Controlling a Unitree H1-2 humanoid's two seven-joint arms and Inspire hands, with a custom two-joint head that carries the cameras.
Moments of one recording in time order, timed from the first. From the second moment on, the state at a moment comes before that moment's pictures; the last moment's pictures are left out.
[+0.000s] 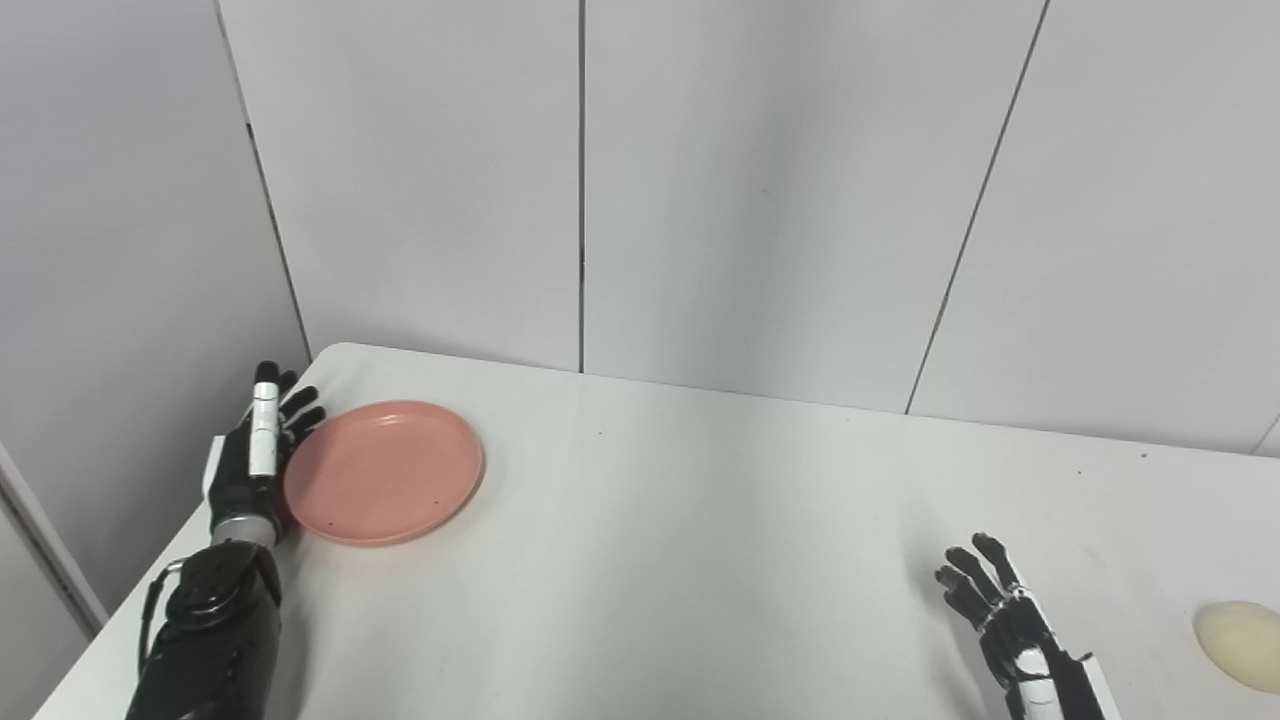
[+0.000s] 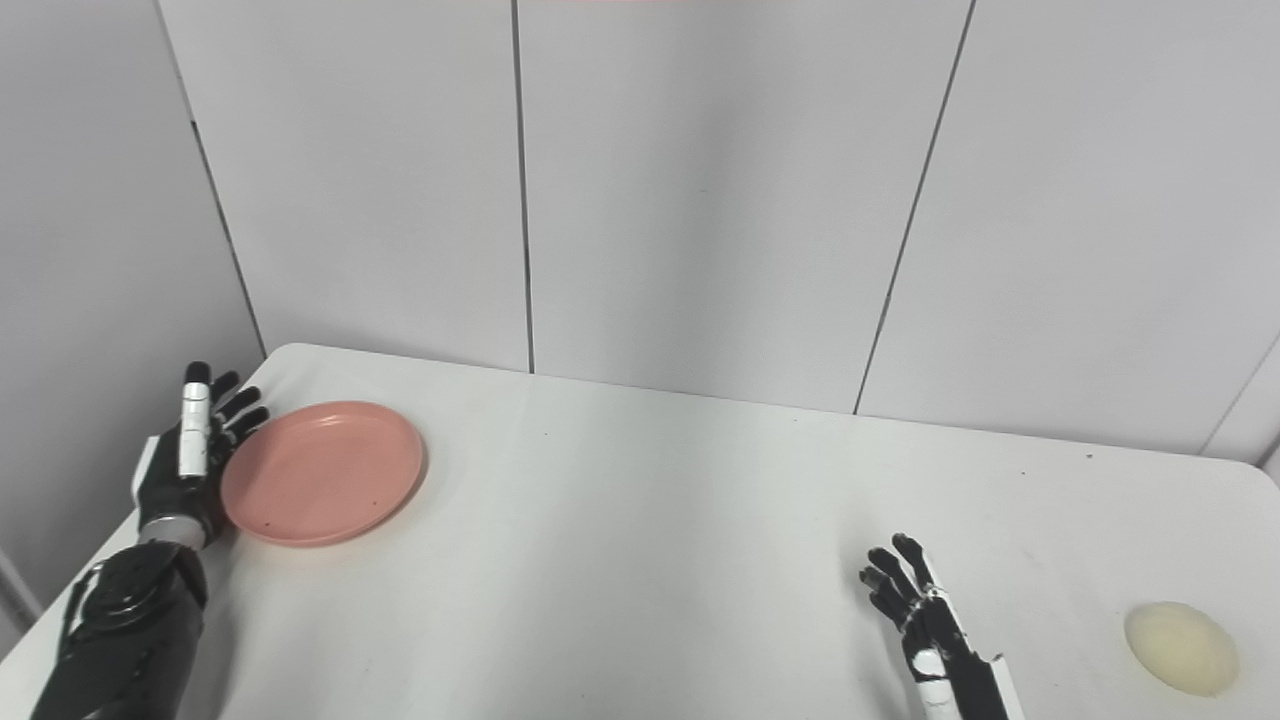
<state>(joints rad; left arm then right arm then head) -0.53 0.31 0.30 0.60 -0.25 0.02 0.09 0.02 -0.16 -0.04 -0.06 0.10 -0.27 0.16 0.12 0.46</state>
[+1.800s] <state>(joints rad) -0.50 0.26 0.13 0.47 -0.17 0.07 -0.05 0.02 -0.15 -0.01 -0.08 0.02 -0.27 0.15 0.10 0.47</state>
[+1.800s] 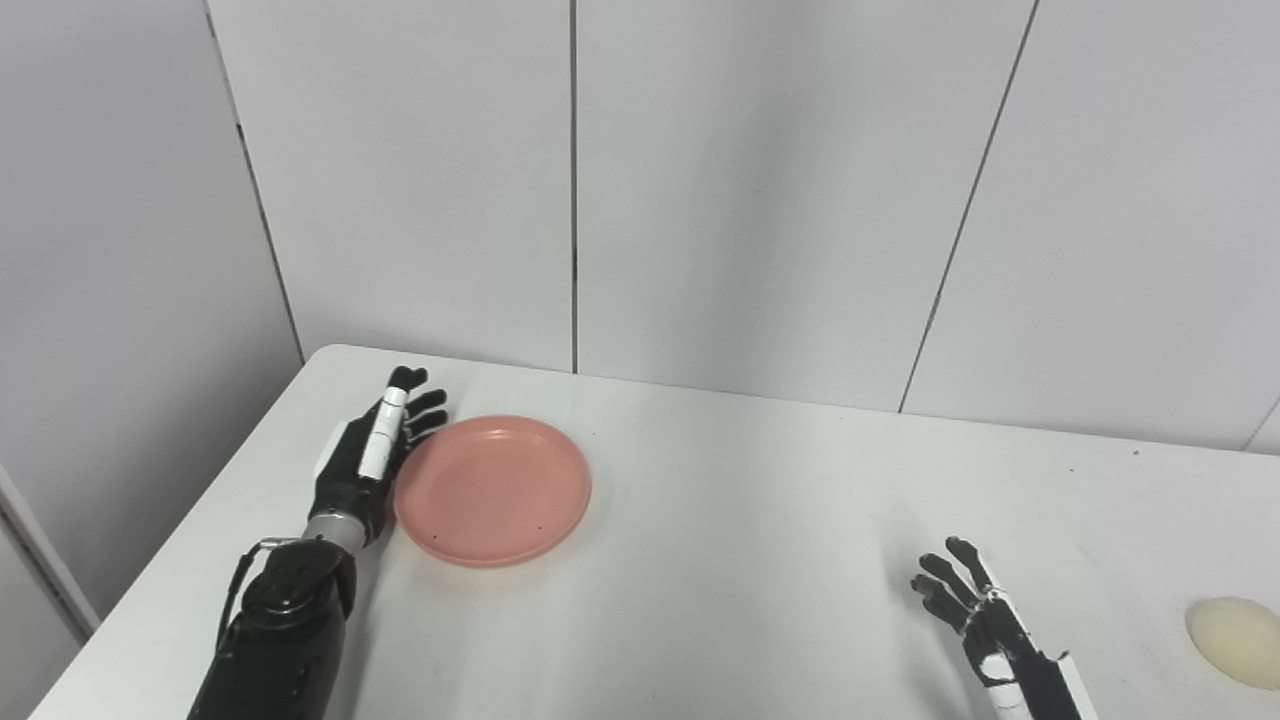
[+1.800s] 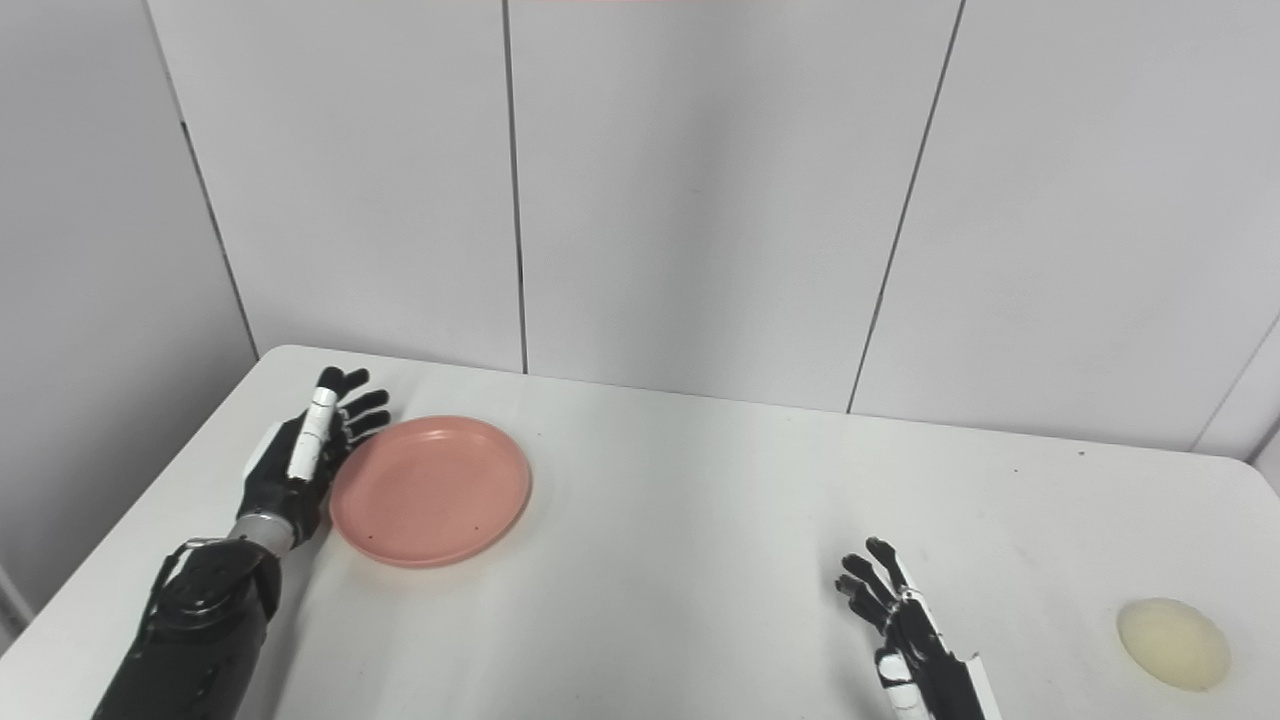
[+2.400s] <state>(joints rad) -0.50 0.19 0.08 0.41 -0.14 0.13 -0.08 0.02 -0.15 -0.01 -0.08 0.01 -0.27 0.15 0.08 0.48</state>
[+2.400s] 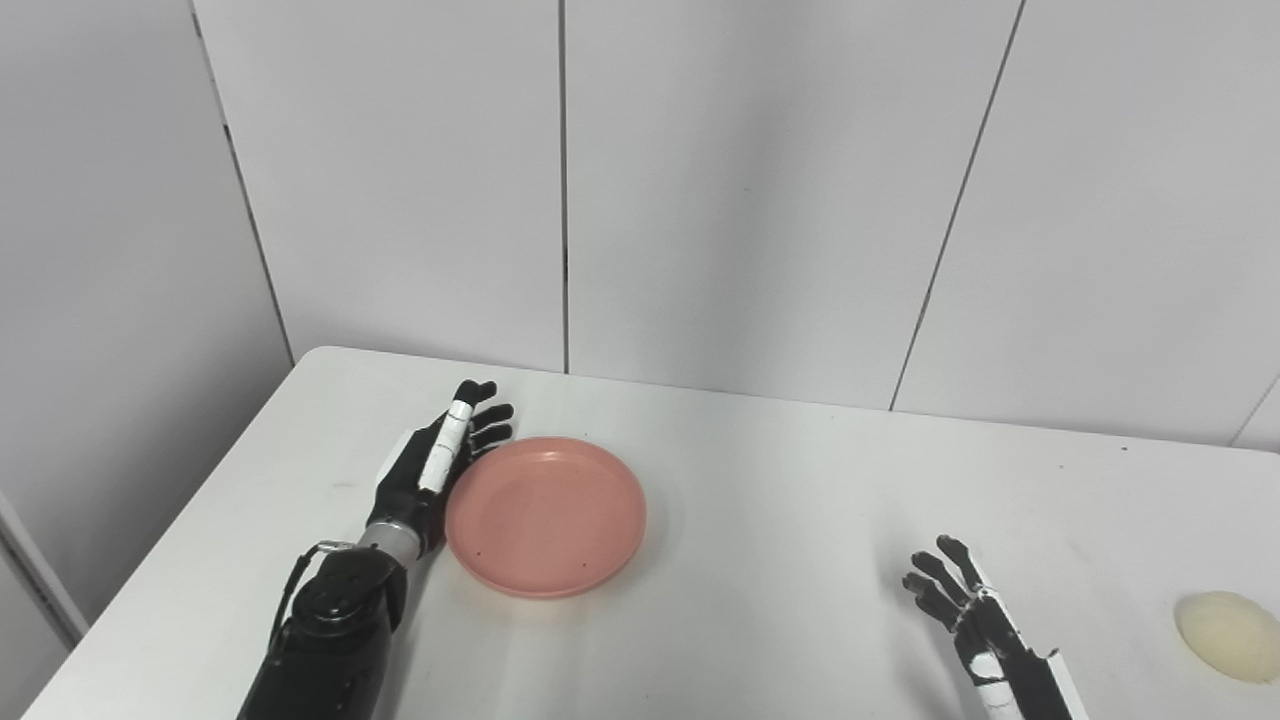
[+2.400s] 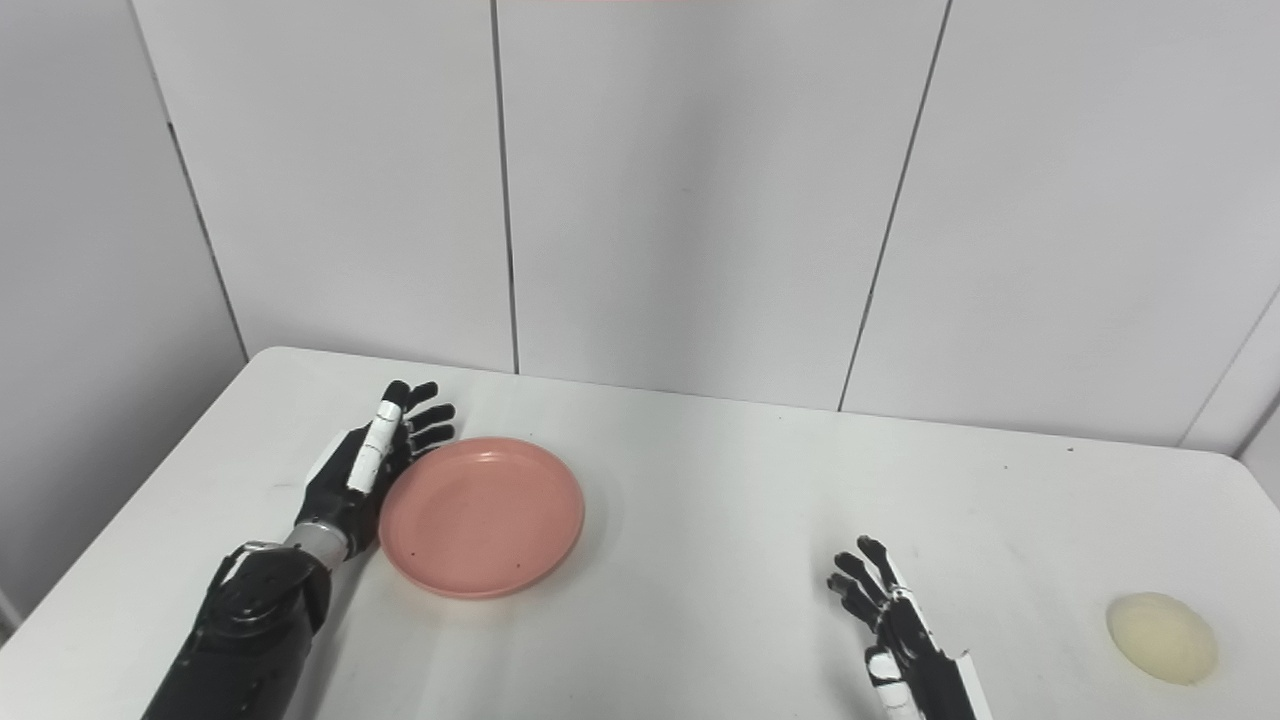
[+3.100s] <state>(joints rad) -0.50 0.11 0.05 0.38 -0.10 0.17 -0.07 0.03 -0.14 0.00 -0.09 -0.01 -0.27 0.14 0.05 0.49</state>
